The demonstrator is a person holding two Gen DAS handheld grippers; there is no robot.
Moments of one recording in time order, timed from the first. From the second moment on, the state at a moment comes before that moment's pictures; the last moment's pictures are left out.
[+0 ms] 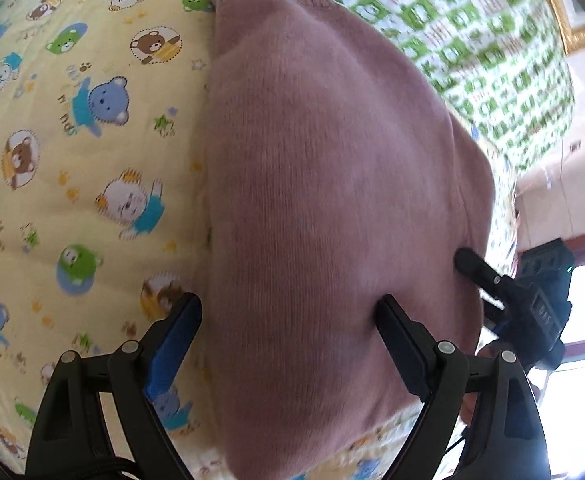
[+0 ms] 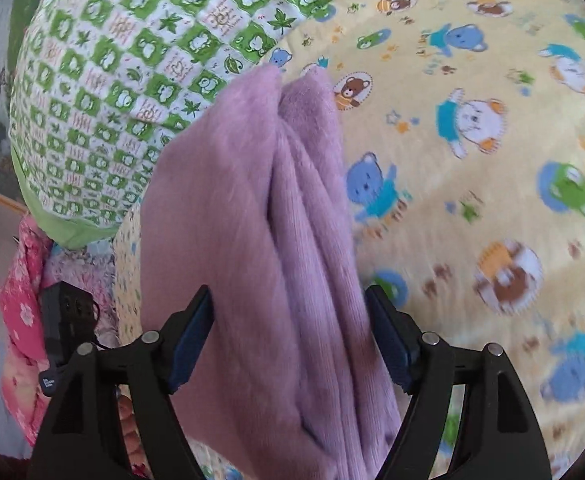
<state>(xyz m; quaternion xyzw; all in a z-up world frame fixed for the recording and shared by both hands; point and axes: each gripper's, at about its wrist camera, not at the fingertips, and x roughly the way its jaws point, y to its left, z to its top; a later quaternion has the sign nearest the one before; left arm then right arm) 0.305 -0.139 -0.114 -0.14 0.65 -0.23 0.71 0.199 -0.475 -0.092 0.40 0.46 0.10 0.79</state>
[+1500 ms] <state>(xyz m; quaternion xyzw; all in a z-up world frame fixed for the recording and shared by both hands) 0.190 0.108 -0.044 -0.17 0.57 -0.14 0.79 0.178 -0.242 -0.056 0.32 0.49 0.29 0.76</state>
